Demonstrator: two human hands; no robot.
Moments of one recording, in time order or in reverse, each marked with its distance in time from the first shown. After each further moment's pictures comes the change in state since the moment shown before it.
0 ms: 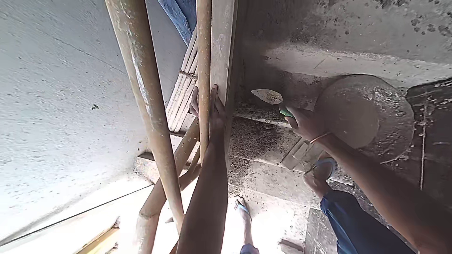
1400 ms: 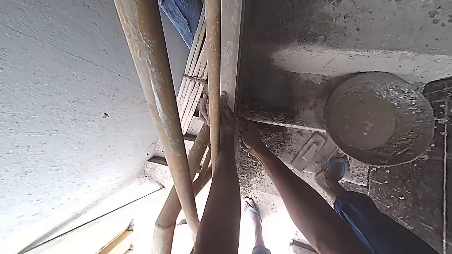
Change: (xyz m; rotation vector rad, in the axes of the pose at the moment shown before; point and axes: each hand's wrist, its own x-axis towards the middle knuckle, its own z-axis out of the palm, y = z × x) left_hand -0.005 0.000 -0.002 0.029 -0.069 -0.030; right_hand 0.053 -0.208 0.075 1.391 -0.230 0.491
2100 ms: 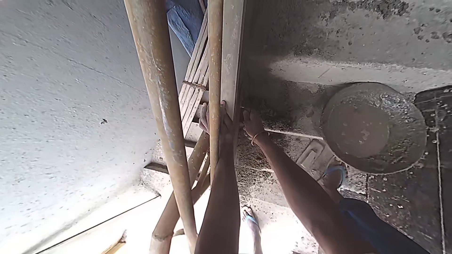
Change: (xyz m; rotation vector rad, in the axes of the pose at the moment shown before) left_hand 0.001 0.011 -0.006 0.008 -0.037 -0.073; right_hand 0.043 -0.042 -0.028 -0.213 0.099 -0.083
